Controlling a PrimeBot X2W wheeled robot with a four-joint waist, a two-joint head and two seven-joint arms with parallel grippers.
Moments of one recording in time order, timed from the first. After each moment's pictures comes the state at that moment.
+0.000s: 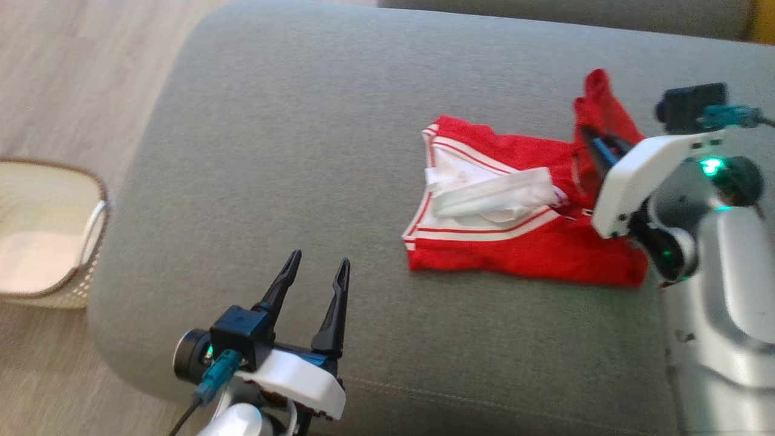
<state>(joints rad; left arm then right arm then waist) -0.14 0.32 -0.75 -0.03 -0.51 0.35 -0.25 -0.51 -0.06 -0.08 0.26 0.21 0.13 0.50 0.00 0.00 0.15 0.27</state>
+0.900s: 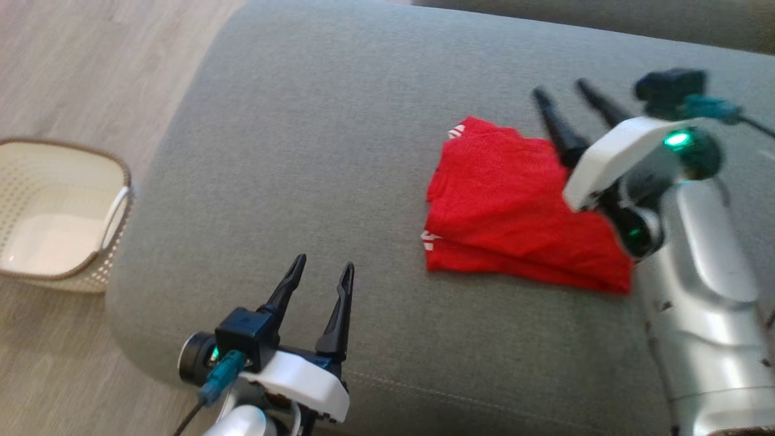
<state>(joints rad) -0.14 0.30 -0.77 -0.01 -0.52 0.35 -0.24 -0.64 -0.06 0.07 0.53 0.33 0.13 0.17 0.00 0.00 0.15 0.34</state>
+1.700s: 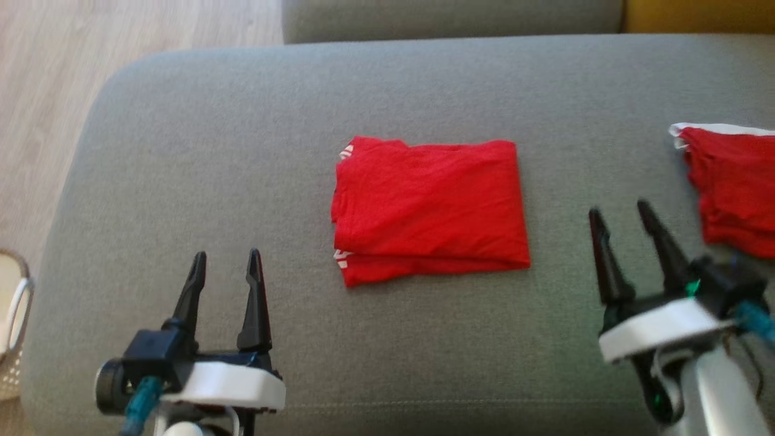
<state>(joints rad) 0.04 0.28 -0.47 -0.14 -0.40 0.39 -0.25 -0.10 -0.05 -0.06 0.15 0.16 0.13 -0.20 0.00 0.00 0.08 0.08</state>
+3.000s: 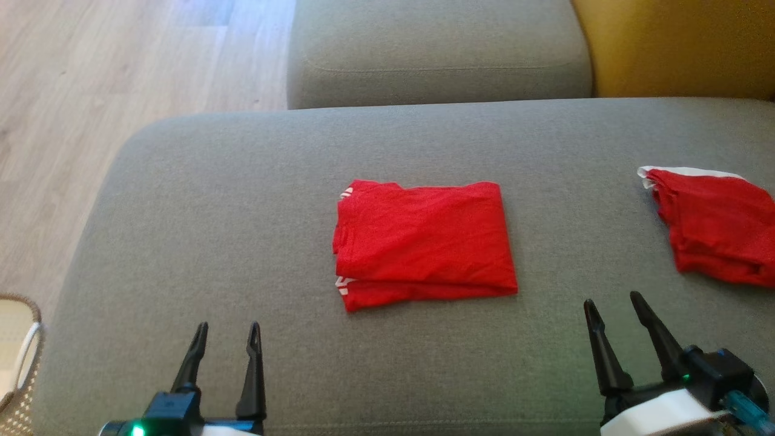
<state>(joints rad) 0.24 0.11 -0.25 -0.03 -0.11 0.16 -0.25 0.15 -0.04 -0.06 0.08 0.12 0.13 -0.25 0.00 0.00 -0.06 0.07</state>
